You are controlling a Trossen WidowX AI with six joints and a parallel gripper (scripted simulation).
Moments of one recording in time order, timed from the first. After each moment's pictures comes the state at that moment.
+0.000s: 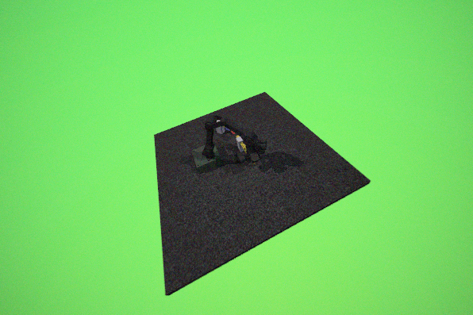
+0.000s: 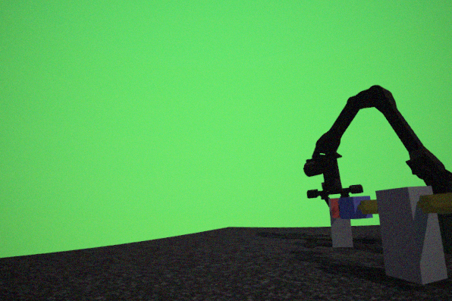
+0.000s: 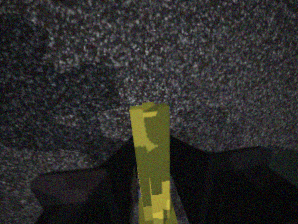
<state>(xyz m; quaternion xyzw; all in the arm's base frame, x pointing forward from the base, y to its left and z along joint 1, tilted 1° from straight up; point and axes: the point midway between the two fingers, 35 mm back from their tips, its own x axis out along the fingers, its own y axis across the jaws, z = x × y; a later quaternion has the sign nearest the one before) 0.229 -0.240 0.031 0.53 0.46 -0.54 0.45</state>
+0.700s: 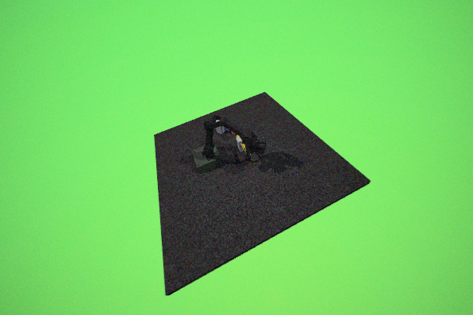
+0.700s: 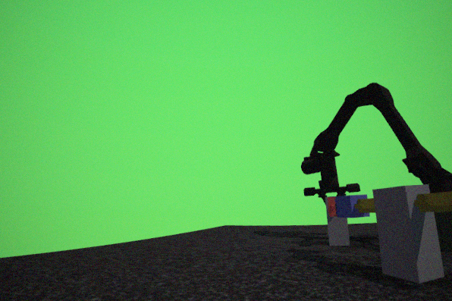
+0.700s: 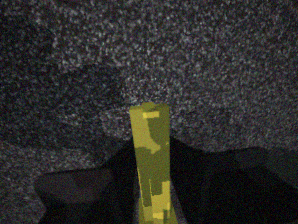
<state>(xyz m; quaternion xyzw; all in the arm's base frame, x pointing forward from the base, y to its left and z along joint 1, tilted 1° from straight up) 0.229 -0.239 0.031 0.54 0.45 -0.54 0.46</state>
